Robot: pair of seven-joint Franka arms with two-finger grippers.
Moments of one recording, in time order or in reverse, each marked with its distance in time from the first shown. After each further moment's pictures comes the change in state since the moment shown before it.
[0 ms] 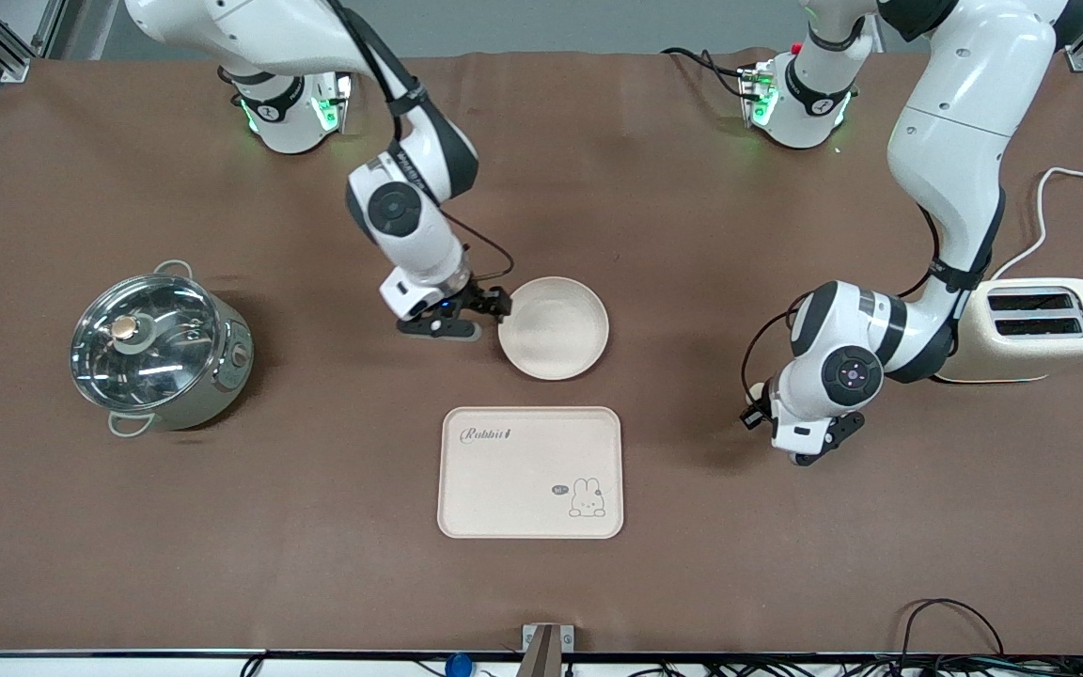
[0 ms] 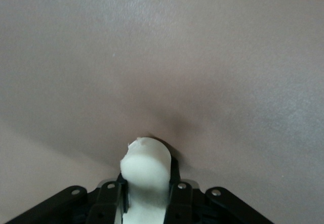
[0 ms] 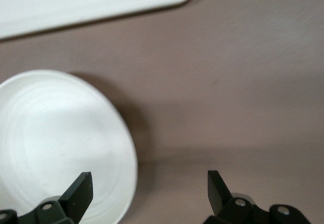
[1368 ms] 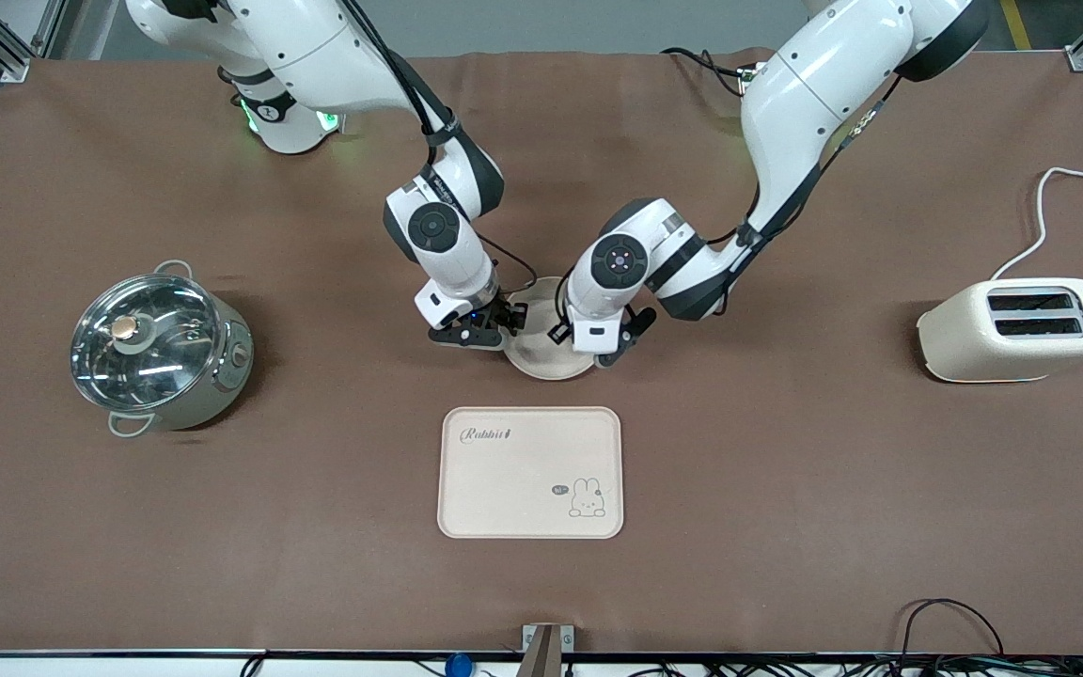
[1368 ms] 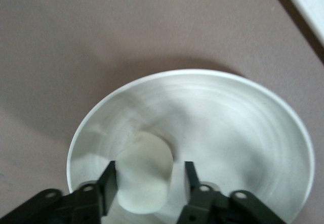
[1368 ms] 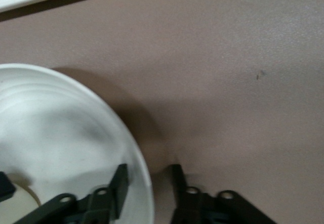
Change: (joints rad) left arm -0.263 0.056 -0.275 0.005 0.000 0.109 -0.655; right arm 0.028 0.146 -0.007 0.073 0.000 0.086 0.044
